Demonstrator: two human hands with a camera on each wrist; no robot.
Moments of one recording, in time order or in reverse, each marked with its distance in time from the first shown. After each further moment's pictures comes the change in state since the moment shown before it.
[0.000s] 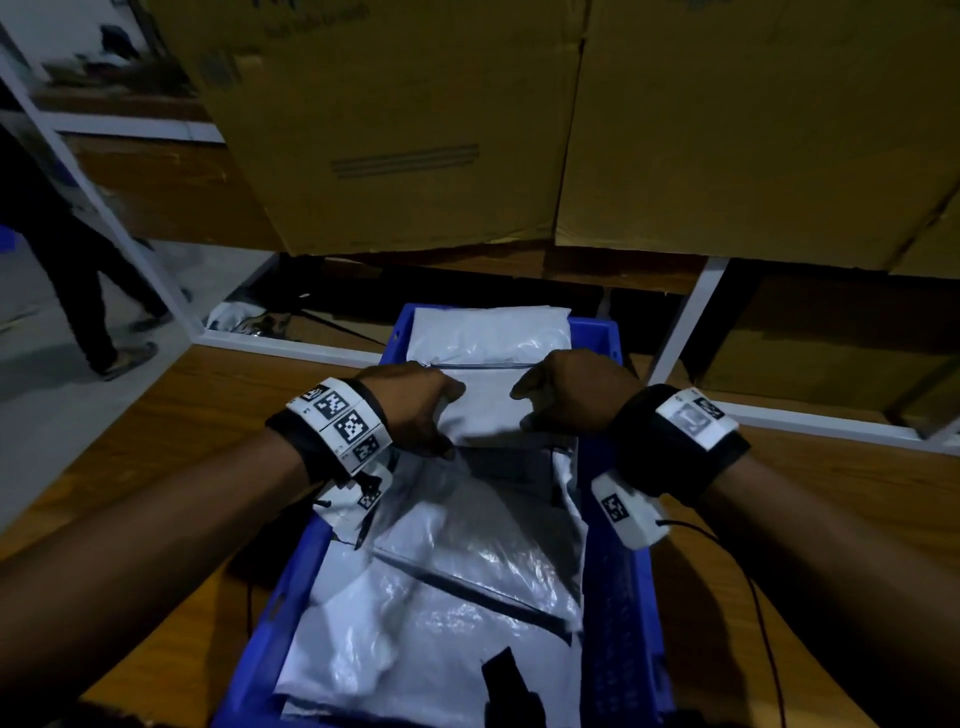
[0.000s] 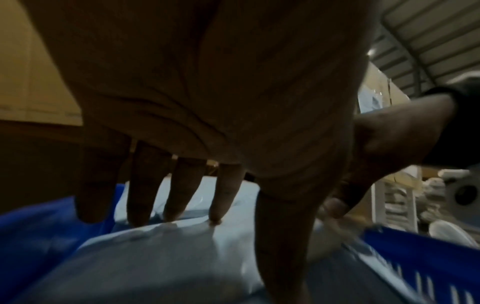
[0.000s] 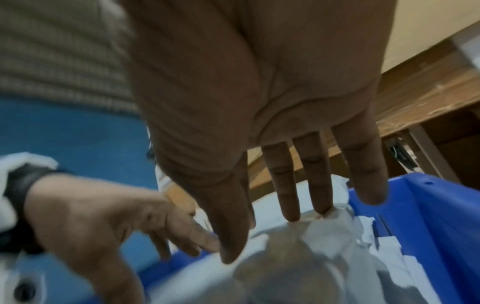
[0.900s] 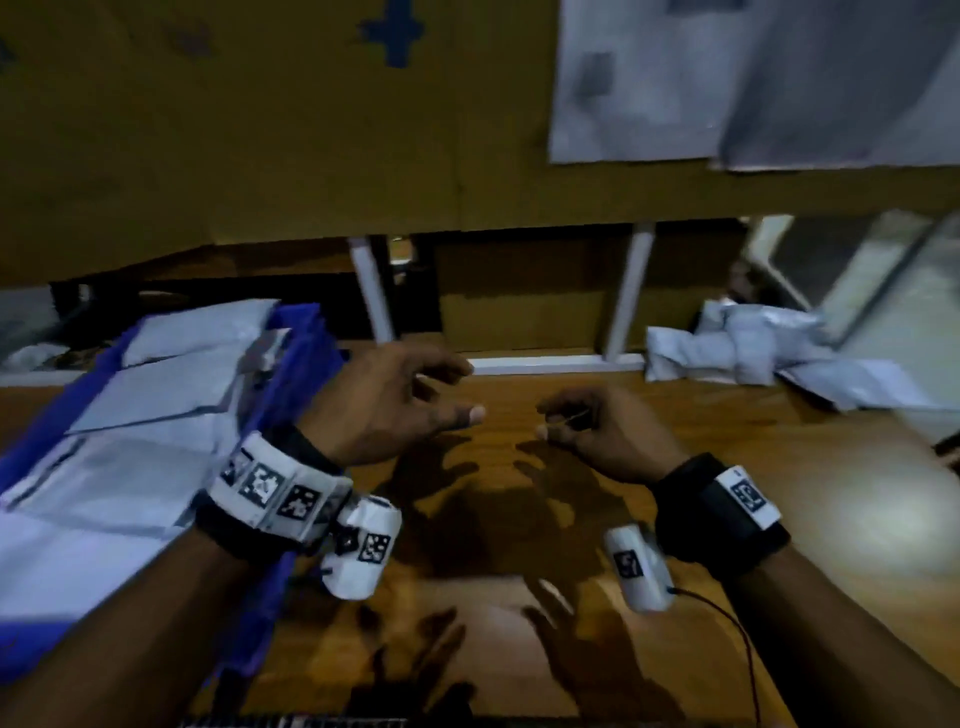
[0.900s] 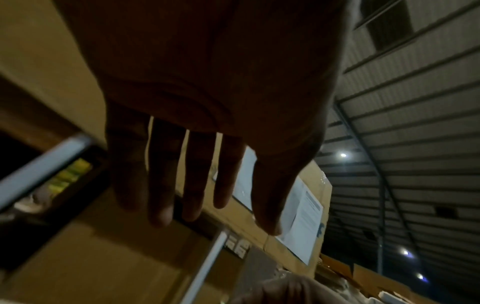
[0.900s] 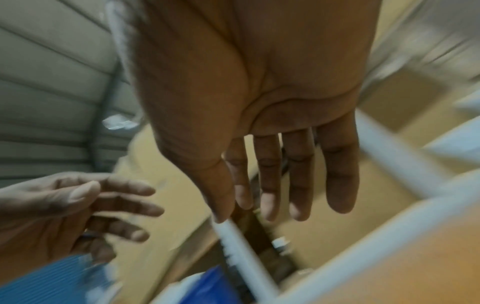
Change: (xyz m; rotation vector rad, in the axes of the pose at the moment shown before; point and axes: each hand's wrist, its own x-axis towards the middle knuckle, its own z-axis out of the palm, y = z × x) left_hand -0.019 0.459 -0.078 -0.709 0.362 0.159; right_hand -0.359 0.354 0.008 0.609 0.266 0.170
